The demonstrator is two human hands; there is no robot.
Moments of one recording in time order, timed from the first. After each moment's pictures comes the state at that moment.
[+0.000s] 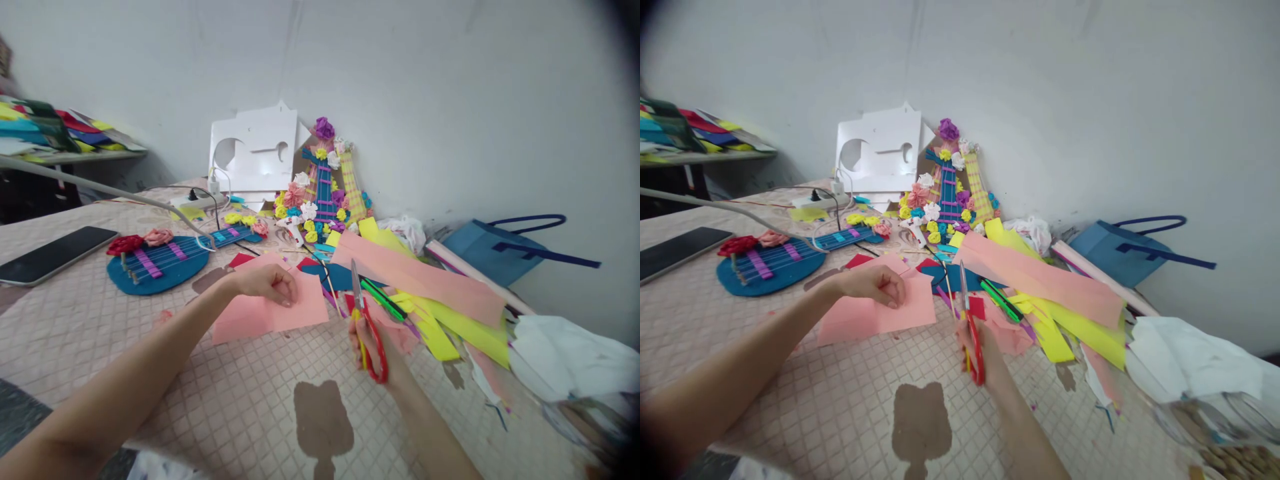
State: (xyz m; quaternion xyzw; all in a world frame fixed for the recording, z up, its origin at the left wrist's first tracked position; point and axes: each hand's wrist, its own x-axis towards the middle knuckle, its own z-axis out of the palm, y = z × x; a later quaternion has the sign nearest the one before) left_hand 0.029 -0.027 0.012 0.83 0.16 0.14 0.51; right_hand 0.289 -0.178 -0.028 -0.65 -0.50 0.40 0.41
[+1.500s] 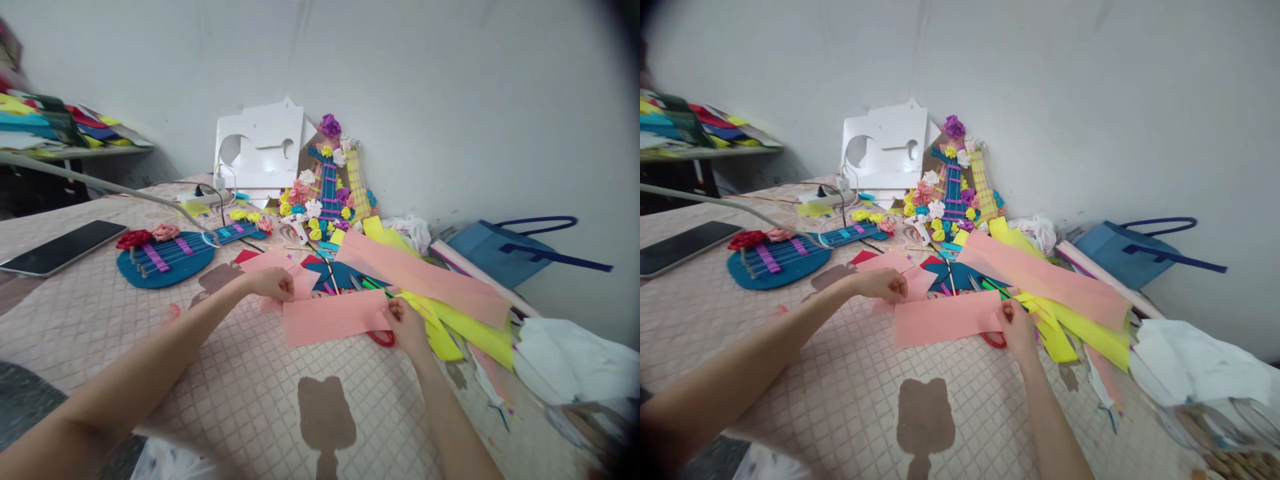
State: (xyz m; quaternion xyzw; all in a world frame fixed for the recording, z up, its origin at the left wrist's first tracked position) left_hand 0.037 -0.019 -0.018 0.81 0.35 0.07 0.46; right_hand 0.380 -0.138 -0.041 -0.70 -0.59 0.09 0.39
